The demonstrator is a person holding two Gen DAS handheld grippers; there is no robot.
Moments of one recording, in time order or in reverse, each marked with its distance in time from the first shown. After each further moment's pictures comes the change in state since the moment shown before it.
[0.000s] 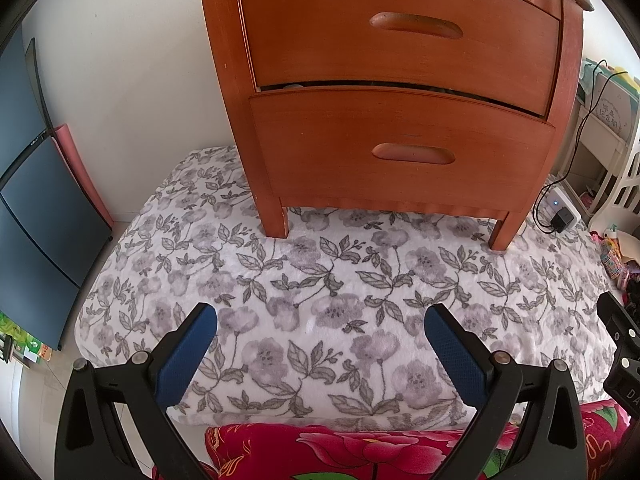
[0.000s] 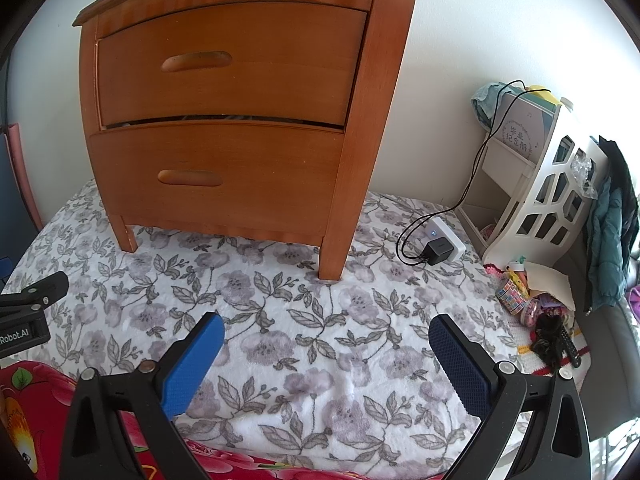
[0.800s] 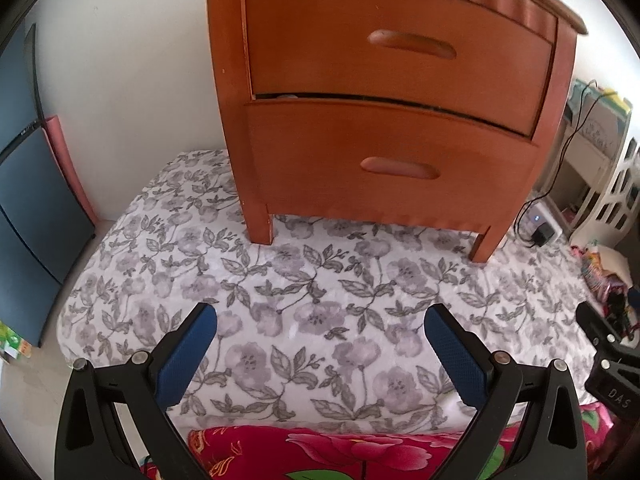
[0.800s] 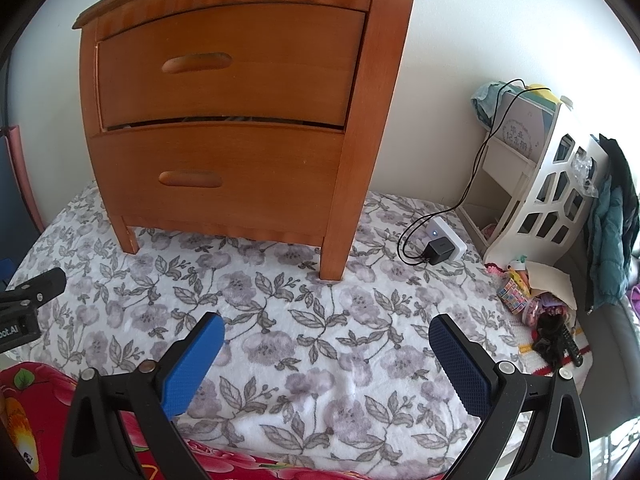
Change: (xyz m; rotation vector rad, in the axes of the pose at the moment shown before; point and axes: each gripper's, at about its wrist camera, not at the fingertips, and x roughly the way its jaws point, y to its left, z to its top) left arm -0.010 0.008 0.001 -0.050 -0.029 -0.095; right arm -0.001 -0.002 0.000 0.008 -0.003 0.009
